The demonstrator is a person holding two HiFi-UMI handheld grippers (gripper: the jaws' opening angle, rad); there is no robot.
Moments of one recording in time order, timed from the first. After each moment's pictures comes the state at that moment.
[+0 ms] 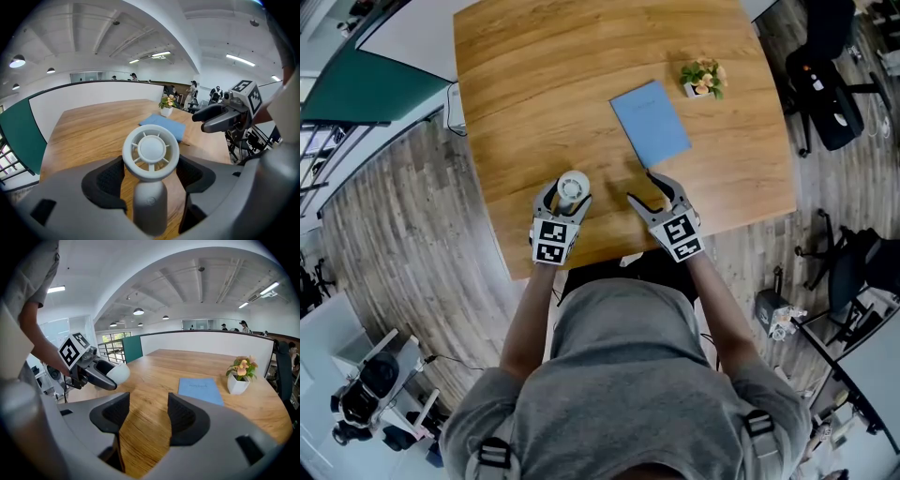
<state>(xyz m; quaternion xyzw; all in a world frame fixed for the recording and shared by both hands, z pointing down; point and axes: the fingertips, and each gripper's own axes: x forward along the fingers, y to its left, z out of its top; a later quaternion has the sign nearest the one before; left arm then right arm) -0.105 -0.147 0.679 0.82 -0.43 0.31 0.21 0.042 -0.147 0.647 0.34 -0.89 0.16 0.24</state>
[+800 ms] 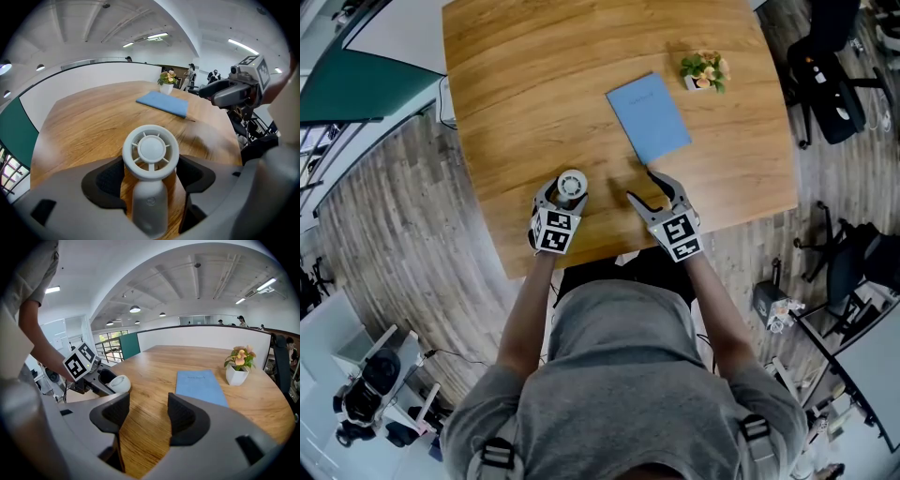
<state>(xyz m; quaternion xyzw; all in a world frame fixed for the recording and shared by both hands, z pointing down) -0.108 -0.137 0.747 0.80 -0.39 0.40 0.23 0.049 -0.144 0.665 0.35 -0.89 0.18 0.25</state>
